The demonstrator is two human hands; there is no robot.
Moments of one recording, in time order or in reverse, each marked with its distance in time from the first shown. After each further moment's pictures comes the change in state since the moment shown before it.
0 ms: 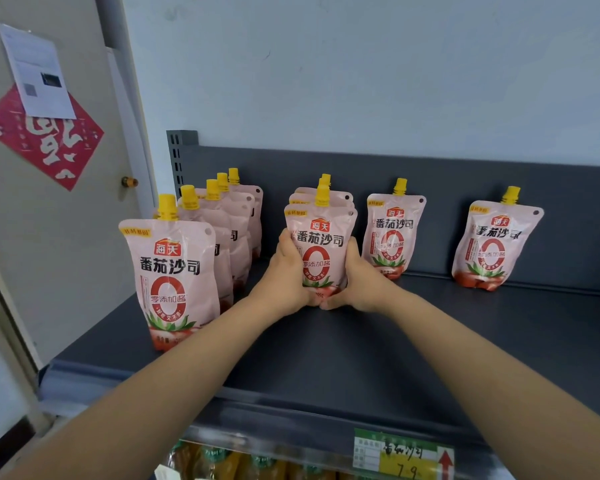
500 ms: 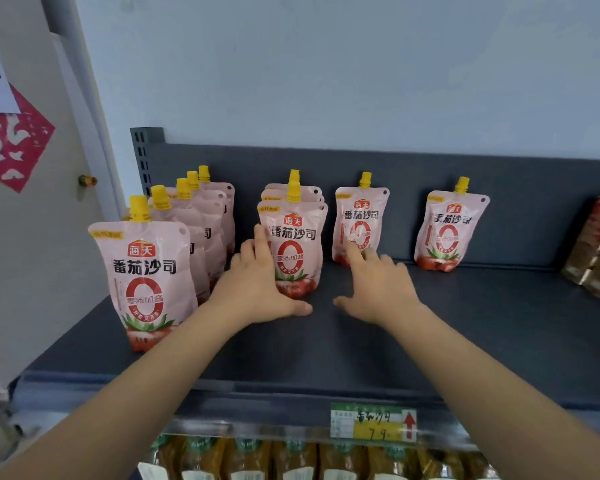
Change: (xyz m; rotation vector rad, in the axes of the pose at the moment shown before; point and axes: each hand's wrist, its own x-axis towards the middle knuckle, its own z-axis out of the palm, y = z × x) left_hand -0.037 0.017 -0.023 0.381 -0.099 -0.067; right_hand -0.078 -0.021 -0.014 -0.782 0.273 0.188
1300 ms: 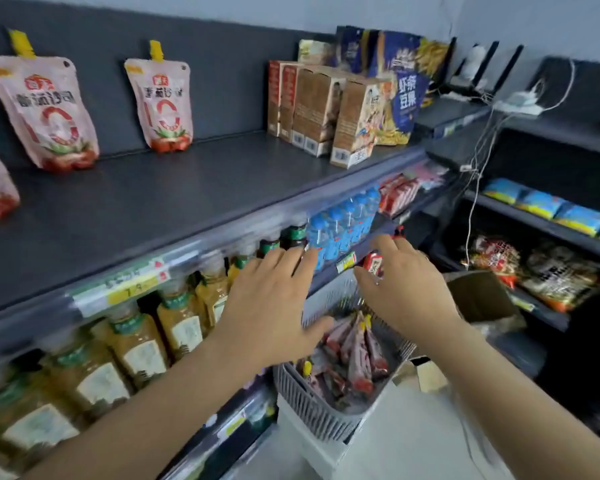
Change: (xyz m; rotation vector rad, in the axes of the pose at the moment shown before) left_hand -0.211 0.174 0.111 0.051 -0.062 1.147; right_hand -0.364 0.099 -0.060 -0.145 0.108 0.843
